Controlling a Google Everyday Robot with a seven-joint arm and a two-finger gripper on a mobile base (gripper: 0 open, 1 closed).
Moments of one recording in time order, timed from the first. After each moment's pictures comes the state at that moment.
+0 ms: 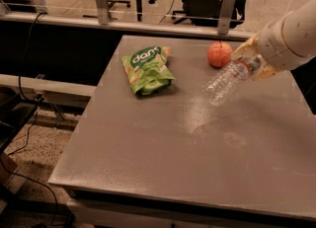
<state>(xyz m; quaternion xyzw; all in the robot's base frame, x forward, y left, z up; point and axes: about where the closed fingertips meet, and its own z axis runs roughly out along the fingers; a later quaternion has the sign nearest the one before) 0.559 -0.226 0.943 -0.87 0.35 -0.28 0.20</state>
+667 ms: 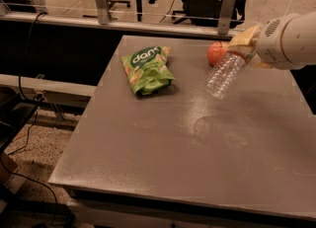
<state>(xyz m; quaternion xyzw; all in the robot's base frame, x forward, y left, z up) 0.578 -0.216 0.965 -0.86 0.21 -0.41 0.22</state>
